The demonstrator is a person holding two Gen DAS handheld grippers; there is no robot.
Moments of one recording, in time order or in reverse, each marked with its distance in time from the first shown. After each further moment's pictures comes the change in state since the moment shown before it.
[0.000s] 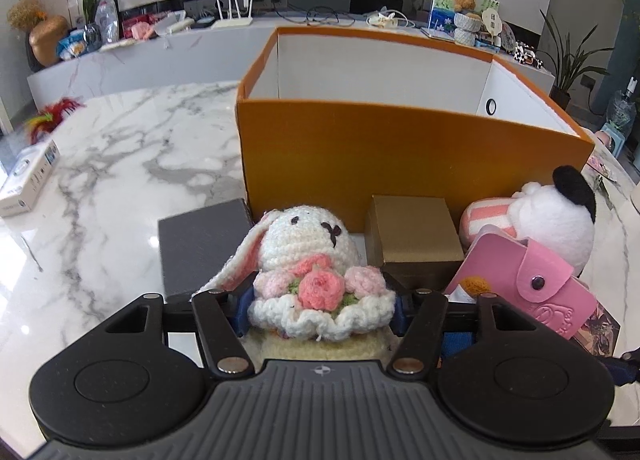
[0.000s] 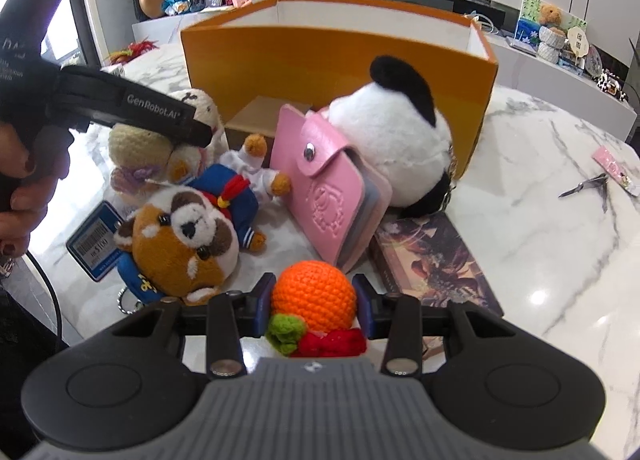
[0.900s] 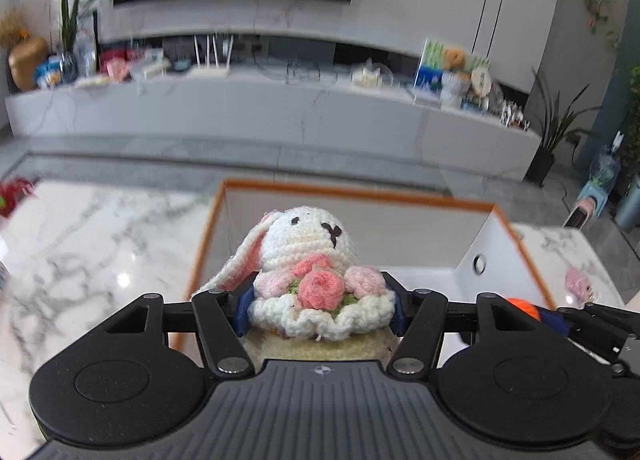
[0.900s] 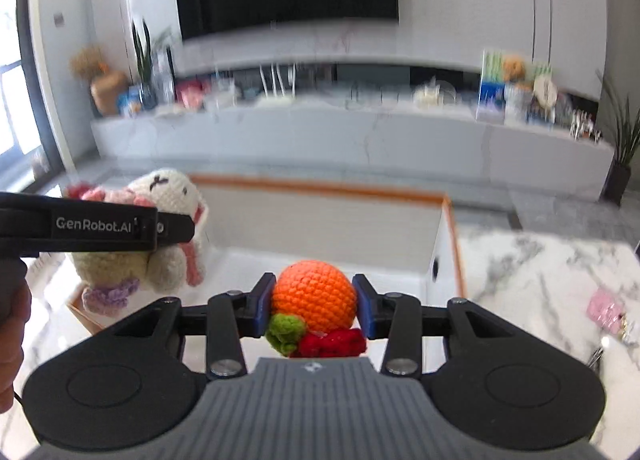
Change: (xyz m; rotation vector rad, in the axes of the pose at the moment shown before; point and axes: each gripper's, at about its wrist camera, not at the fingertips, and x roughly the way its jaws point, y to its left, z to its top) left arm 0.064 -0.011 0.162 -0.058 -0.073 -0.100; right arm 0.078 -0.061 0.191 0.120 -0.154 -0.061
